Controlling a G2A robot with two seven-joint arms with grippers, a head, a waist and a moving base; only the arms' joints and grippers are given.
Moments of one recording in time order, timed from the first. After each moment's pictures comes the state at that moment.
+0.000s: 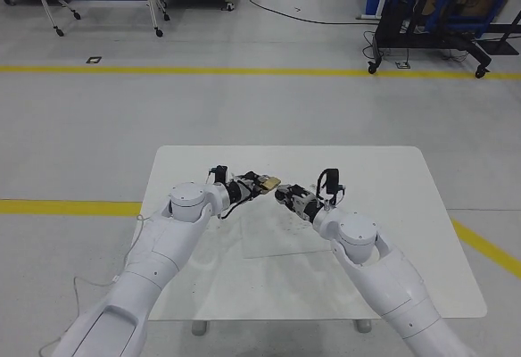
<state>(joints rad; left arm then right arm) 0.83 -1.41 -0.97 -0.91 -0.50 0.27 -0.62 -1.22 -1.27 1.07 -1.49 0.39 0.30 0.22</state>
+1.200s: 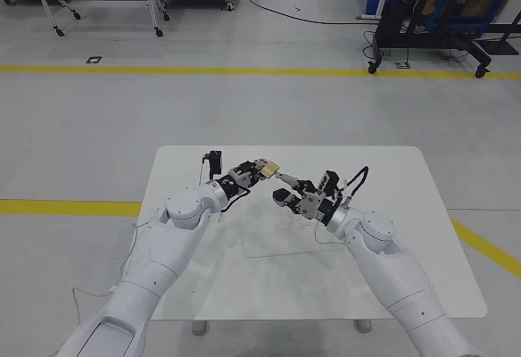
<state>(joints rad) 0.89 -1.40 -1.03 -1.00 -0.39 -0.03 -0.56 -1.21 -1.27 1.17 -1.33 0.78 0.16 0.63</state>
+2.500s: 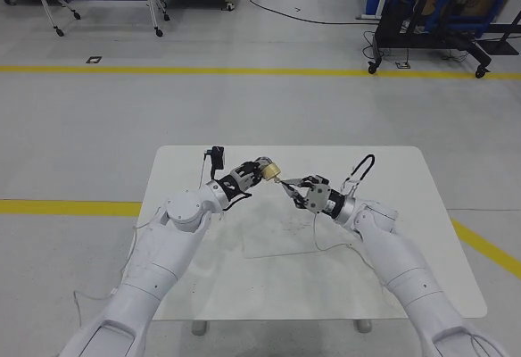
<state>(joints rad) 0.92 -1.41 -1.05 -1.04 -0.32 -0.15 -0.59 -1.07 -1.29 1.18 -1.07 1.08 0.47 0.93</state>
